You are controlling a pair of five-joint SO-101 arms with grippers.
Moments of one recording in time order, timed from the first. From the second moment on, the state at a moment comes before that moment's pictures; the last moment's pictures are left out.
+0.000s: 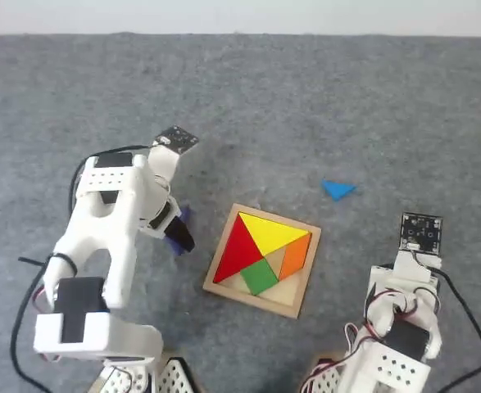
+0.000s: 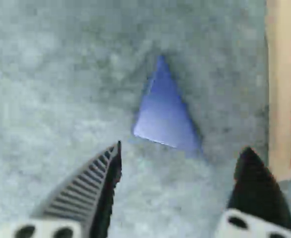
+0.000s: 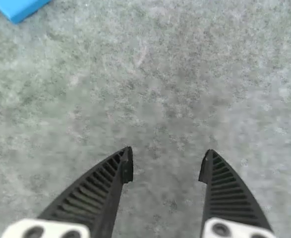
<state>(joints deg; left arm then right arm) -8.8 0.8 30.6 72.3 -28.4 22.4 -103.0 95.6 68.0 15.9</state>
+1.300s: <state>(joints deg) -14.2 -1.3 33.7 57.1 -5.7 -0.7 -45.9 57.8 54.6 27.5</state>
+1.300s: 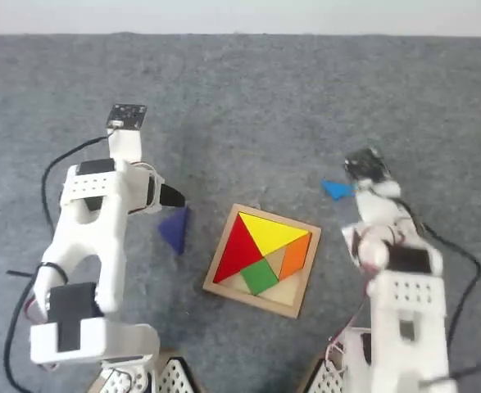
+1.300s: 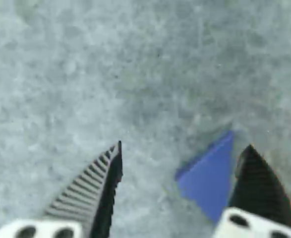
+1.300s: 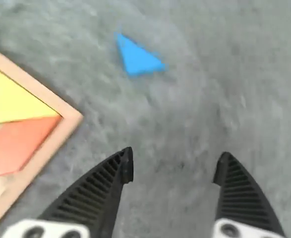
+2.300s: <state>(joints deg) -17.4 -0.7 33.7 56.6 -5.1 -6.2 19.5 13.5 56.4 68.8</state>
